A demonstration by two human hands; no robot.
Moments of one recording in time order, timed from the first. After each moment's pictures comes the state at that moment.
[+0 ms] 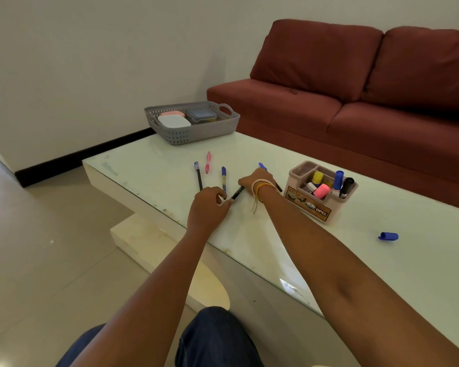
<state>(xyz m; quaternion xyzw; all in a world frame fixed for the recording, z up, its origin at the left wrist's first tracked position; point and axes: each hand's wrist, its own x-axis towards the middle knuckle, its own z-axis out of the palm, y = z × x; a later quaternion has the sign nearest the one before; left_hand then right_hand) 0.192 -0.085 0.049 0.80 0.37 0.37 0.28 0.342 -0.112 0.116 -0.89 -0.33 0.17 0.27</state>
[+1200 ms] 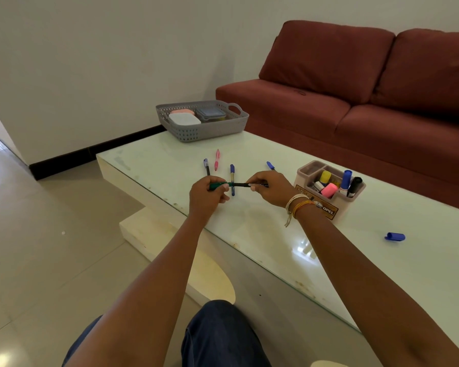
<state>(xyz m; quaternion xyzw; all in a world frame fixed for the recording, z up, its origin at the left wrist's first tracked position) 0.175 -0.077 0.063 0.65 0.34 0.44 0.52 0.339 -0.168 0.121 -0.75 -0.60 0.12 0.26</state>
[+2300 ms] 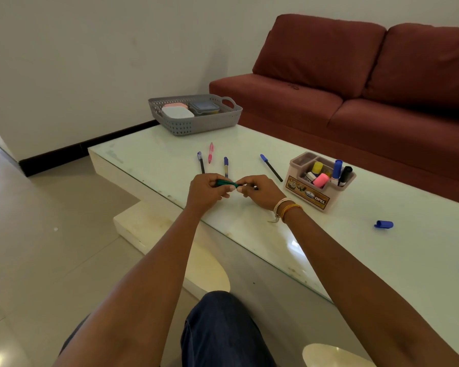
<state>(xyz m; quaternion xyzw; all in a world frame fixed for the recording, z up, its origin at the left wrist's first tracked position) 0.175 -0.084 0.063 0.72 0.29 0.37 0.50 0.323 -0.178 0.095 -0.74 -0.57 0.19 0.31</state>
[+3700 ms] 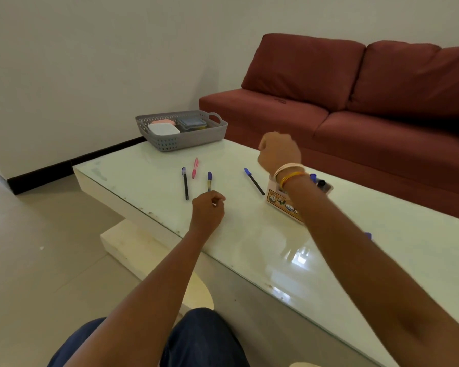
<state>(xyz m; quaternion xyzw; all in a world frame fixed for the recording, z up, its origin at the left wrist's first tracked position) 0.223 -0.118 0.056 0.74 0.37 0.43 0.36 0.370 -0.186 0.209 -0.85 -0.45 -0.13 0.23</state>
